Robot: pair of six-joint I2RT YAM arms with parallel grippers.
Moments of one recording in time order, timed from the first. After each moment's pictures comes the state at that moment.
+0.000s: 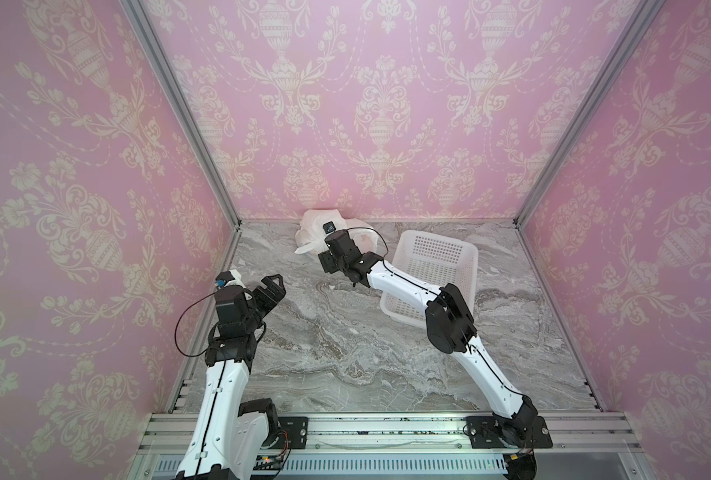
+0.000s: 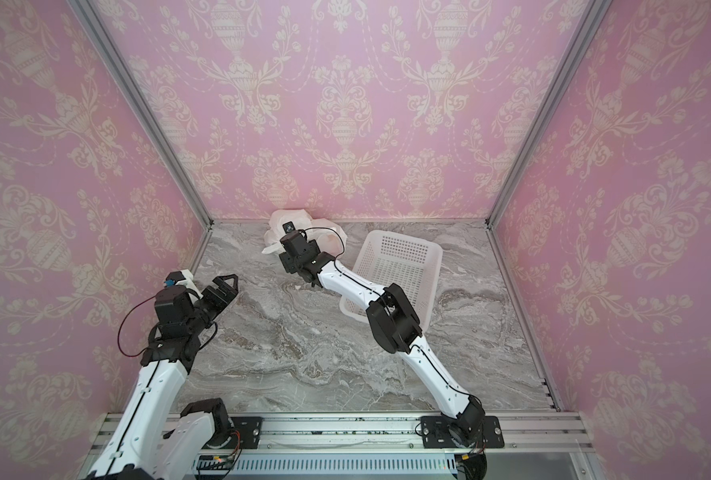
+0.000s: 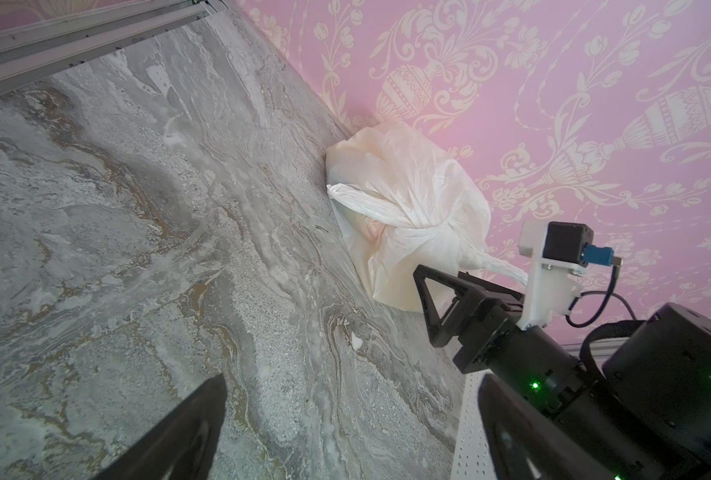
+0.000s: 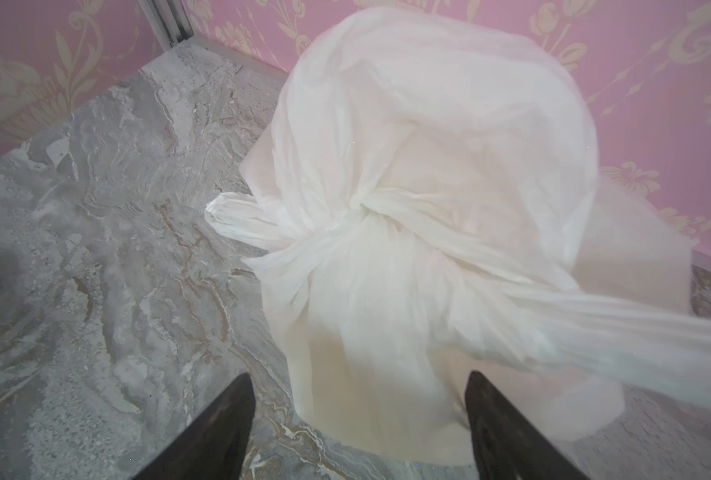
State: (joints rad) left arm 0.18 0.83 0.56 -0.17 0.24 -0.74; right arm 0.79 2.52 2.29 -0.39 0.32 0.13
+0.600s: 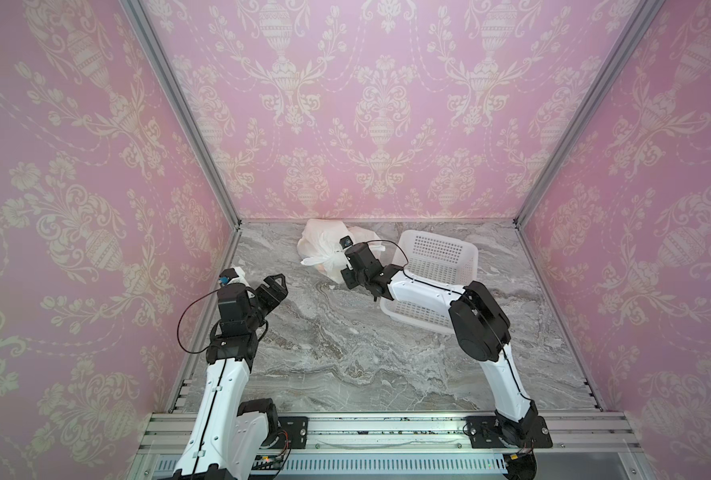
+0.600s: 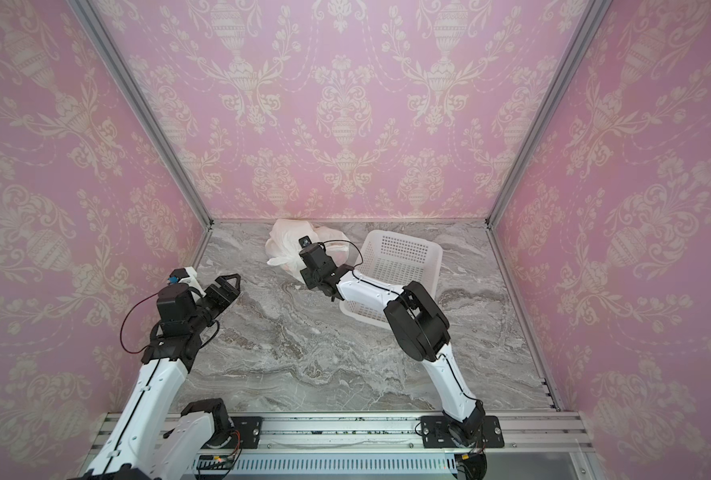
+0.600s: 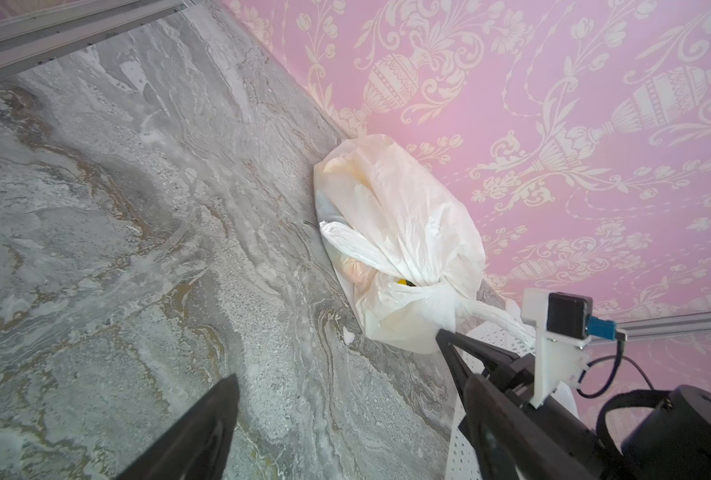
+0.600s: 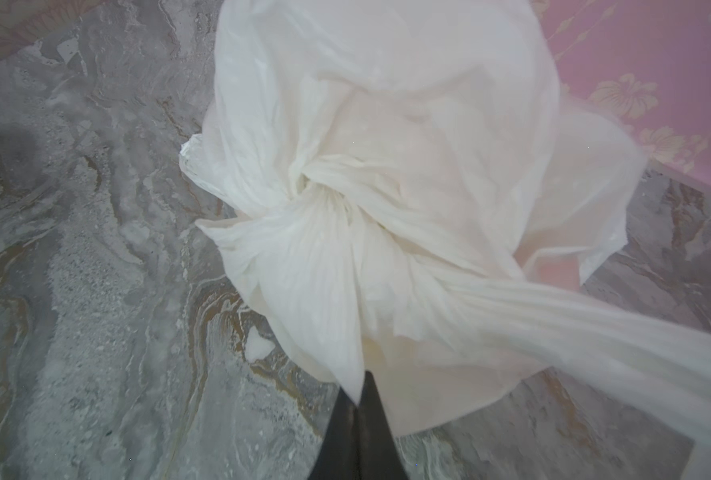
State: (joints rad) left arm 0.12 0.85 0.59 -0.17 0.24 -0.72; right arm 0.78 2.12 1.61 -0.13 0.24 0.11
